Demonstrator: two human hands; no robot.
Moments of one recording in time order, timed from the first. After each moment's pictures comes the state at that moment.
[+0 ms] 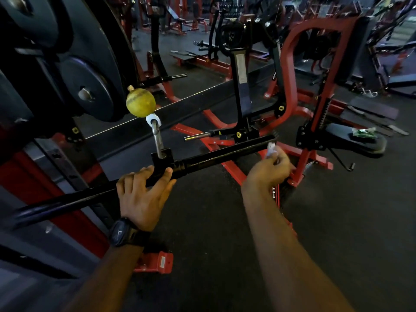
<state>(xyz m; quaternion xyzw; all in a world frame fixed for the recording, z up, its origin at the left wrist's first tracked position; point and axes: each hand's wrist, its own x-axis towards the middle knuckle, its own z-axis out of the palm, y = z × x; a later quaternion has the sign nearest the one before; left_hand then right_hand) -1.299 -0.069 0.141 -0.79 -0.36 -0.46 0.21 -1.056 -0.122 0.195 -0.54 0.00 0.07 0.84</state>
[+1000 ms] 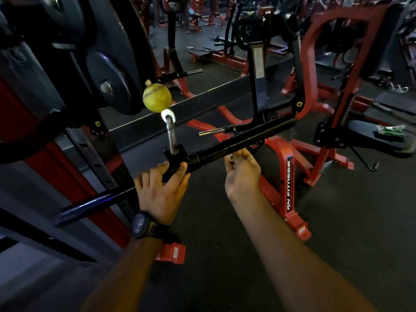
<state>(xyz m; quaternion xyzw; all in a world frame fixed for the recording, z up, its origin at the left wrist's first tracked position) -1.304 -0.081 0.139 -0.77 -0.38 -0.47 0.22 -1.142 -0.127 0.208 -0.37 -0.01 0.46 0.81</state>
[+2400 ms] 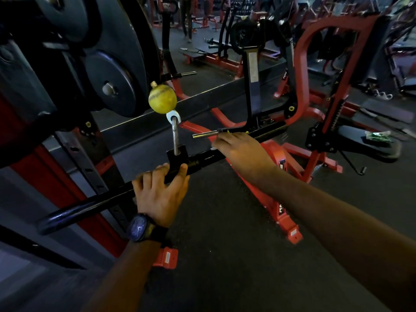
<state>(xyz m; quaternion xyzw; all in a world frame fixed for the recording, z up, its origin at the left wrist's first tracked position) -1.297 -0.073 0.136 -0.77 -0.39 -0.43 0.24 -1.066 -0.098 0.231 -0.56 -0.79 -0.21 0.11</state>
